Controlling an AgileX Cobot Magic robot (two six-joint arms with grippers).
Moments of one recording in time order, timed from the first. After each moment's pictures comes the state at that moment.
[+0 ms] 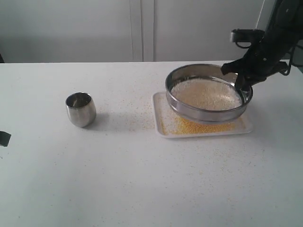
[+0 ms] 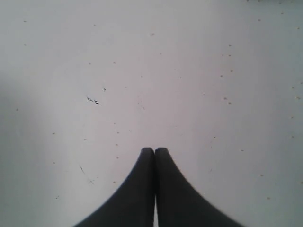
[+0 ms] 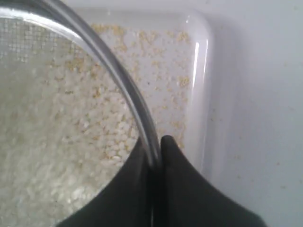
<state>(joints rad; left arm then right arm) -0.07 1.19 -0.67 -0.12 0.60 0.20 0.01 2.12 -1.77 0.25 0.99 -0.32</state>
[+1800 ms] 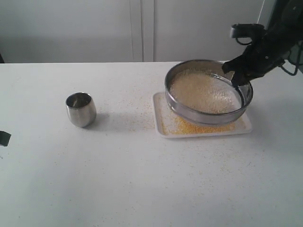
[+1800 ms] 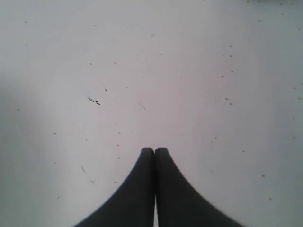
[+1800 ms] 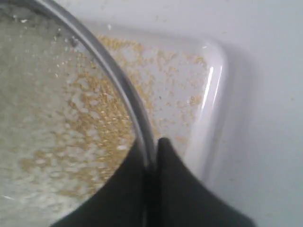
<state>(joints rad) -0.07 1.19 -0.67 -0.12 0.59 0.20 0.00 2.11 -1.76 0.28 0.95 -0.45</state>
